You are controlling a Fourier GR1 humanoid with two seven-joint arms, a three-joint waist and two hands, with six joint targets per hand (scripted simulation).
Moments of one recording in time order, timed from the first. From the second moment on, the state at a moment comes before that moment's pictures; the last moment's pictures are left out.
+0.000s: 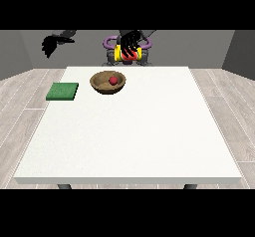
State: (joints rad) left arm -0.96 0.09 -0.58 -0.65 -1.46 0.19 0.37; right arm -0.18 -0.36 -0.34 -1.01 -0.25 0.45 -0.24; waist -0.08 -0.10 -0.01
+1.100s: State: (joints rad) left arm -0.46 0.02 -0.06 -1.11 -0.20 0.26 -0.18; right arm -0.25 -0.05 -0.22 -1.10 -0.12 0.07 -0.27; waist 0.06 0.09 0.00
